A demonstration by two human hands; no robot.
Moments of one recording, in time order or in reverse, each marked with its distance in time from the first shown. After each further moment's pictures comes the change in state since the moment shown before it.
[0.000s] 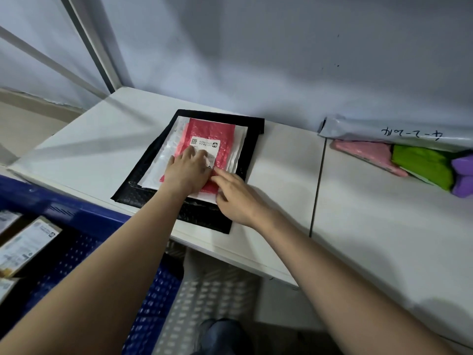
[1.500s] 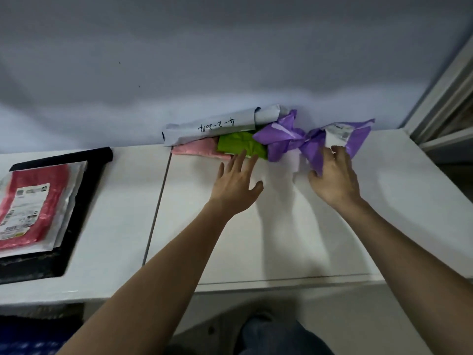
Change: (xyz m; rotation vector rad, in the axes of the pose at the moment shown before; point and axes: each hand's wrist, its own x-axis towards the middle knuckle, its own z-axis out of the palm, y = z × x) left_hand -0.092 0.403 0.065 -0.111 0.032 0.674; right_hand -0.328 0.278 -0.198 -0.229 0.654 0.870
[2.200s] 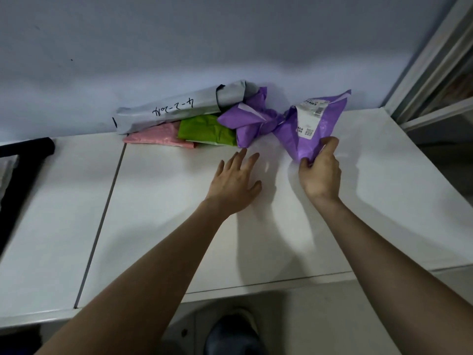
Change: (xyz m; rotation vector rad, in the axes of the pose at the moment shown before) left_hand 0.032 0.038 0.060 -0.032 -0.117 0.065; right_hand 0.012 0.041 0.037 0.377 0.208 0.243
